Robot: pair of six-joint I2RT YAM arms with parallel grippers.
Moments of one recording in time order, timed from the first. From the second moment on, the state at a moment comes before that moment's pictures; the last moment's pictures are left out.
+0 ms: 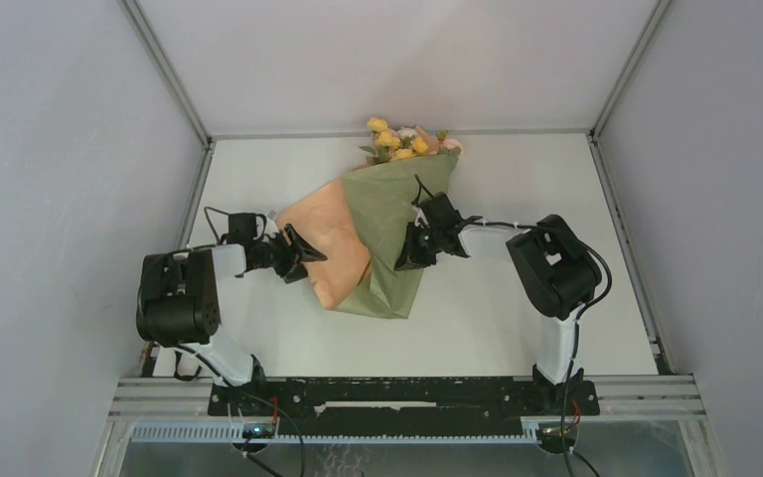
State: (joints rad) left arm 0.07 1.66 0.72 -0.08 0.74 -0.63; right arm 0.56 1.93 1.10 -0.12 -0.43 0.65
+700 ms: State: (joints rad) left arm -0.20 1.53 0.92 -0.26 0.71 -0.42; right arm 0.60 1.98 1.10 -0.05 -0.50 0.70
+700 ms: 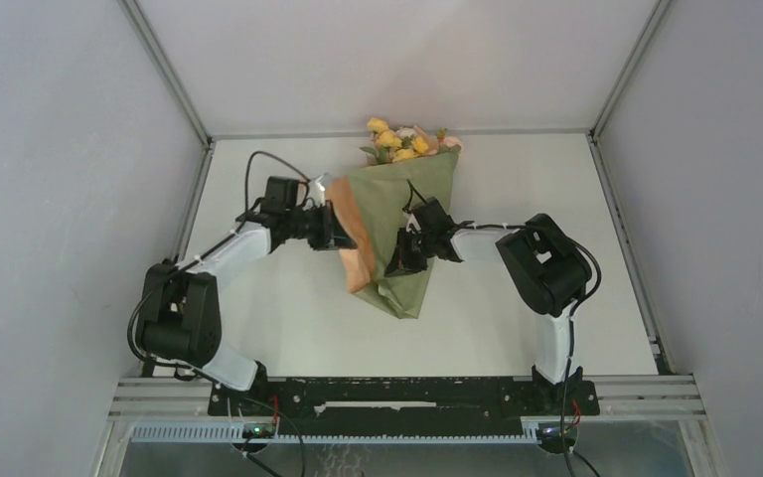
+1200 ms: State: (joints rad) left arm -0.58 1.88 1.42 -0.47 0.63 -0.16; right arm 0.55 1.93 0.92 0.17 -0.57 0.91
